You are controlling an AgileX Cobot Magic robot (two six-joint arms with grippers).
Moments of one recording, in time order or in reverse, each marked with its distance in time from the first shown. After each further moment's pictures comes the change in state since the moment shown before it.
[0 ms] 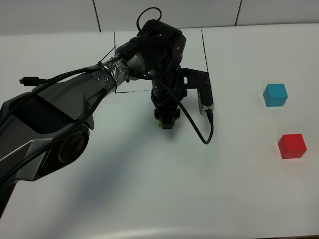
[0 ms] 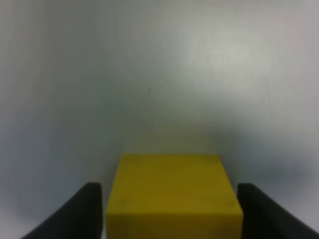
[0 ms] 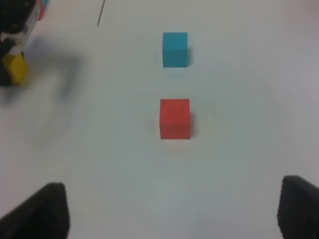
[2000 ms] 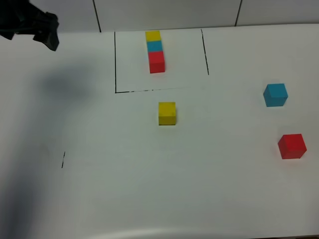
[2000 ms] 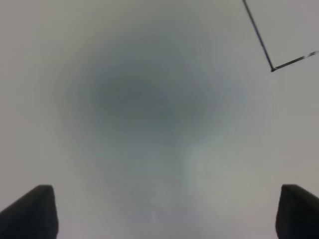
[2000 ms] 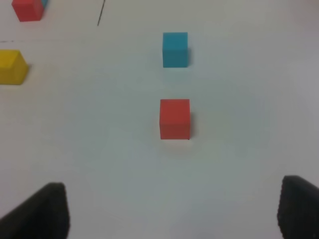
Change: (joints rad) left arm 0.542 -0.688 0.460 -0.012 -0.079 -0.714; right arm 0.000 0.000 0.000 0.000 0.000 0.000
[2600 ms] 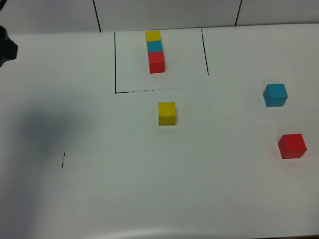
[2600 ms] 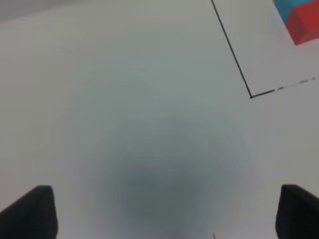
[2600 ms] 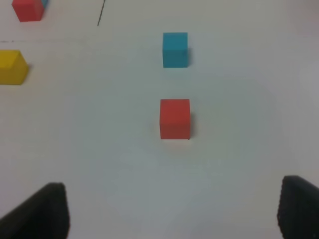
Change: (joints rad) left arm 0.018 -0.636 0.573 -0.007 -0.326 -0.056; right arm 0.000 0.000 0.000 0.000 0.000 0.000
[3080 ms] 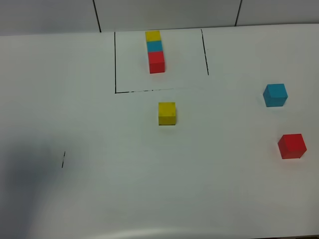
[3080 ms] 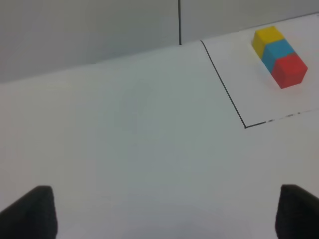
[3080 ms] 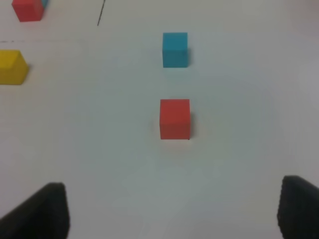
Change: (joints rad) left arm 0.000 -0.426 0.294 0.007 -0.130 -0.006; right arm 0.000 0.000 0.000 0.000 0.000 0.000
